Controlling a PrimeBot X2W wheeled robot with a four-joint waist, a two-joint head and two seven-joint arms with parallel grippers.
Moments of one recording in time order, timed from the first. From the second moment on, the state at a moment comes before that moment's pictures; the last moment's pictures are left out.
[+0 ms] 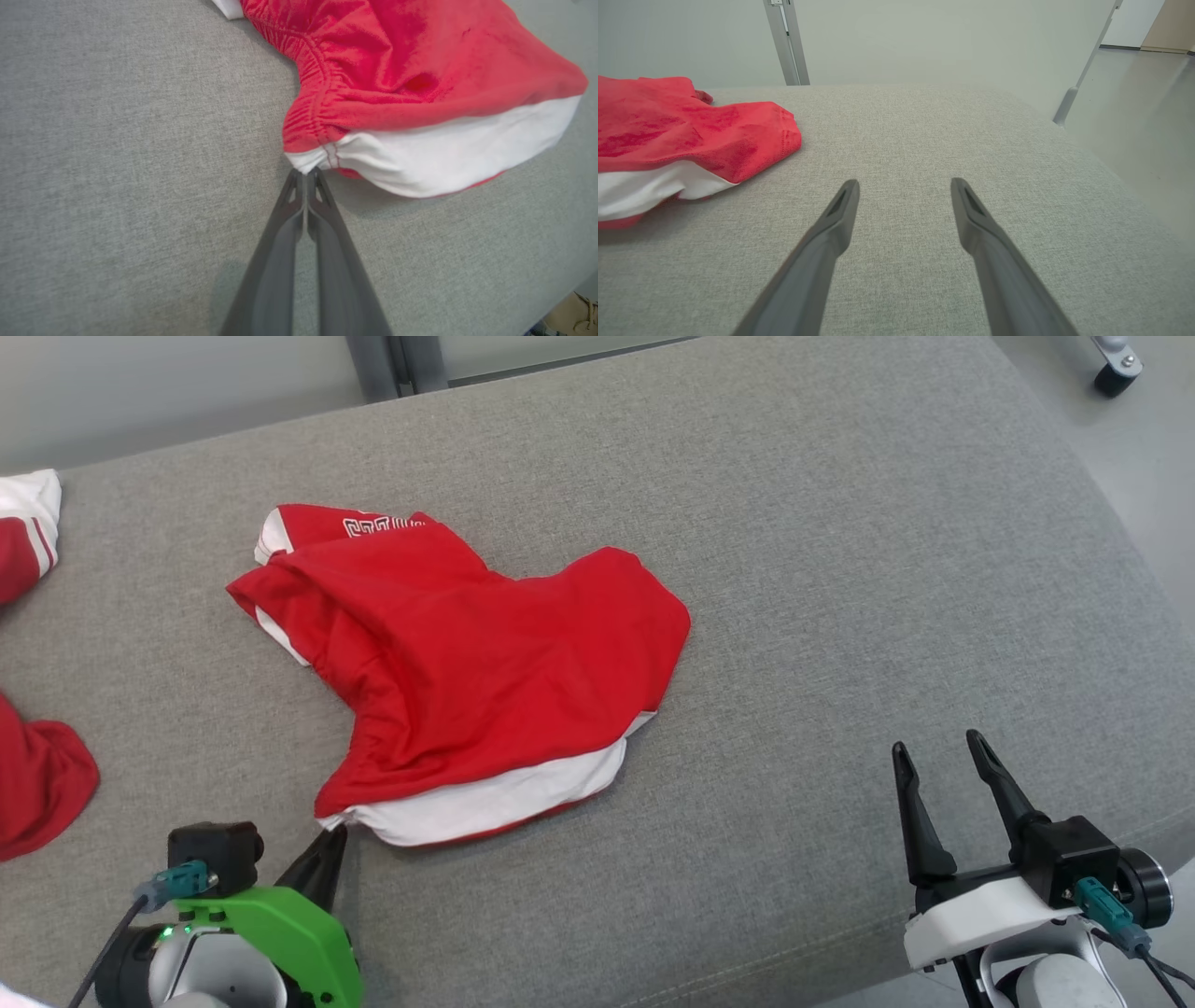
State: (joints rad) left arm -0.21 0.61 -0.71 0.03 -0.93 0.31 0.05; right arm -0.02 -0.05 -0.01 0.13 0.03 0.13 -0.26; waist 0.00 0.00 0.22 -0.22
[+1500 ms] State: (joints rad) left arm -0.73 0.27 -1.04 0.33 -0.60 0.29 0.30; right arm -0.07 -0.05 0.04 0.15 0.15 0.13 -0.26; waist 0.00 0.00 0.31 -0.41
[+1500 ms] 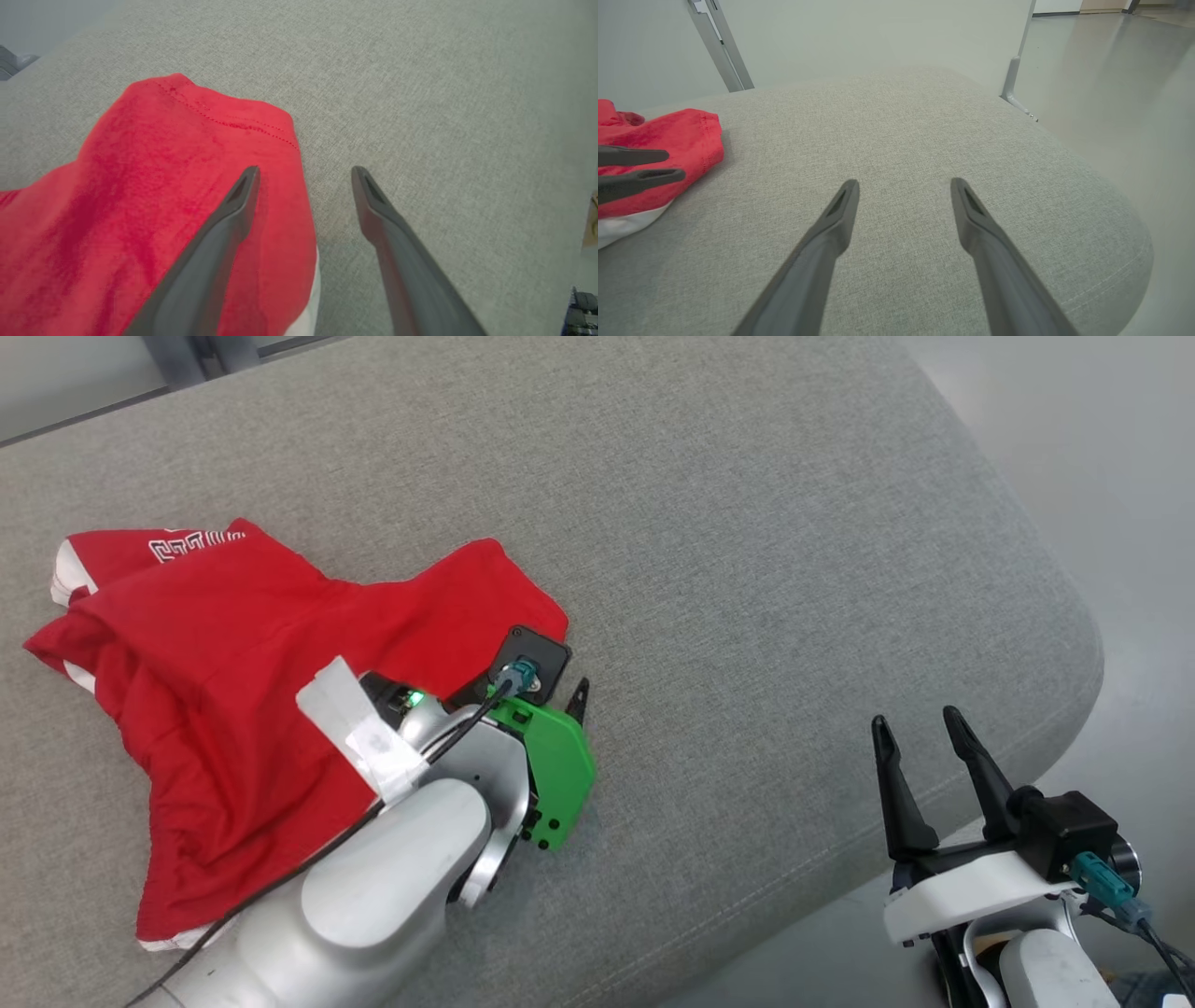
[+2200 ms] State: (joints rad) left arm -0.72 0.13 -0.93 0.39 -0.83 0.12 0.22; right arm -0.07 -0.05 0.03 0.15 0.15 0.13 -0.26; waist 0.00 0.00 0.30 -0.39
